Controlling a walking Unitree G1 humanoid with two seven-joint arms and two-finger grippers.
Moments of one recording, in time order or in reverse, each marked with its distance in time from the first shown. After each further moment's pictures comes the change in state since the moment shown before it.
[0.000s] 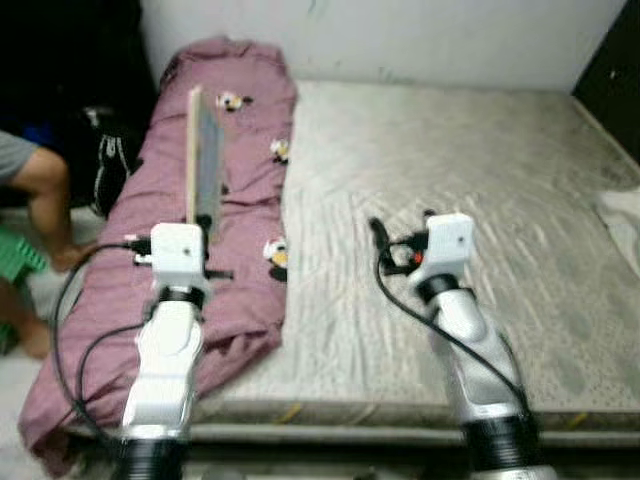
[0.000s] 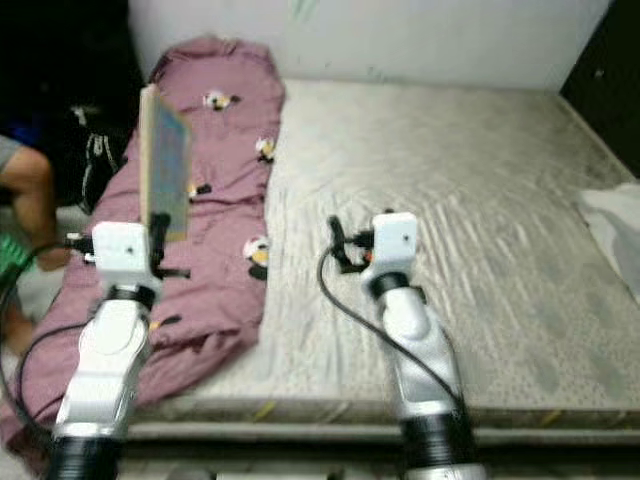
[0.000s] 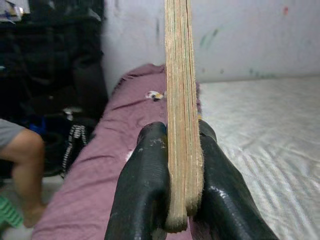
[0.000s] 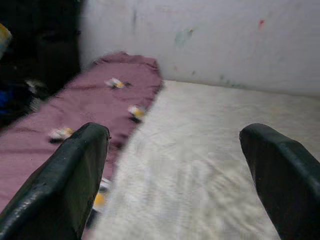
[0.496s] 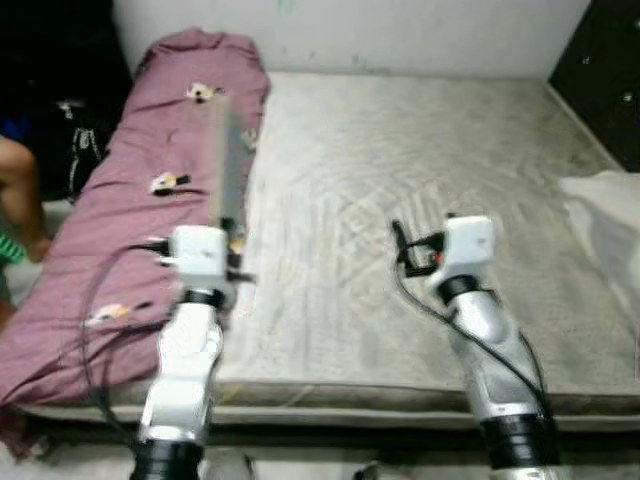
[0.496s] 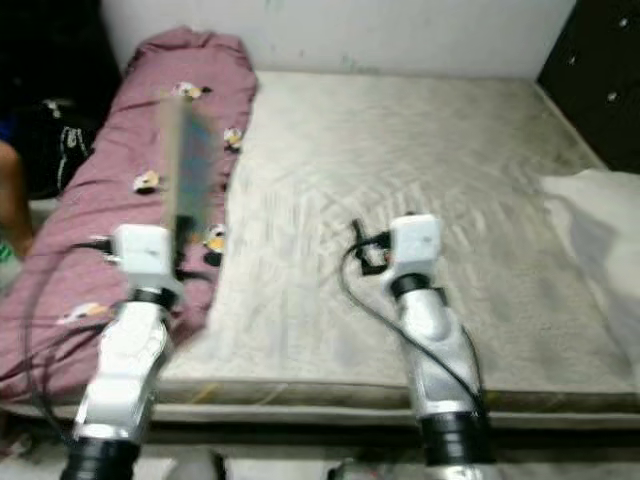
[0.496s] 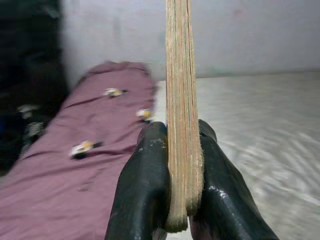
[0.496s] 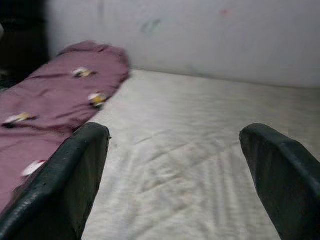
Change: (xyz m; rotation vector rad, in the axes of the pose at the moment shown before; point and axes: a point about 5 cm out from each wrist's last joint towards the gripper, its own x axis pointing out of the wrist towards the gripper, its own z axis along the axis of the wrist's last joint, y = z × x) left arm -0.003 -0.013 -0.002 -0.006 0.004 -0.055; right arm -0.001 -0.013 -0.004 0.008 0.011 -0.041
